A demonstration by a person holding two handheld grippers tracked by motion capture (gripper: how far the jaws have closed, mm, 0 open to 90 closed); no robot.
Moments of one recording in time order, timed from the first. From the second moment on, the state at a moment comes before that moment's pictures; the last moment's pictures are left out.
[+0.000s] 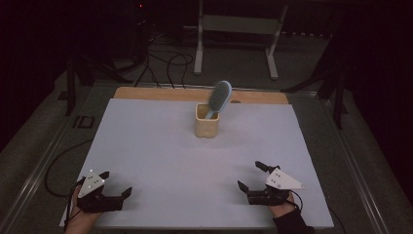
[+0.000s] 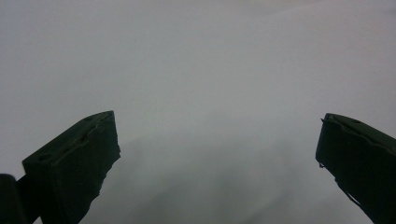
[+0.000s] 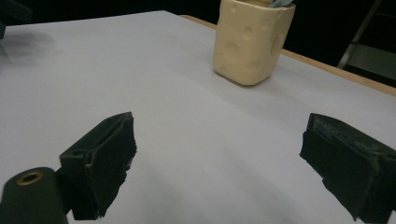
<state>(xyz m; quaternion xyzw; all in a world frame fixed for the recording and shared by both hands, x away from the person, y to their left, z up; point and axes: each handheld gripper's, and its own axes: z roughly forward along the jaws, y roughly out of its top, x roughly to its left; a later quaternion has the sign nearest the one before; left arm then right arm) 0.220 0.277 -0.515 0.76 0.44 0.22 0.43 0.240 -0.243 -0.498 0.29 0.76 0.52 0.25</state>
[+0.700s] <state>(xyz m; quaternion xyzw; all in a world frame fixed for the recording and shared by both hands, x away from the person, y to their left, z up) 0.220 0.271 -0.509 0.77 0.41 0.22 0.44 0.240 -0.243 -0.499 0.29 0.77 0.51 0.25</state>
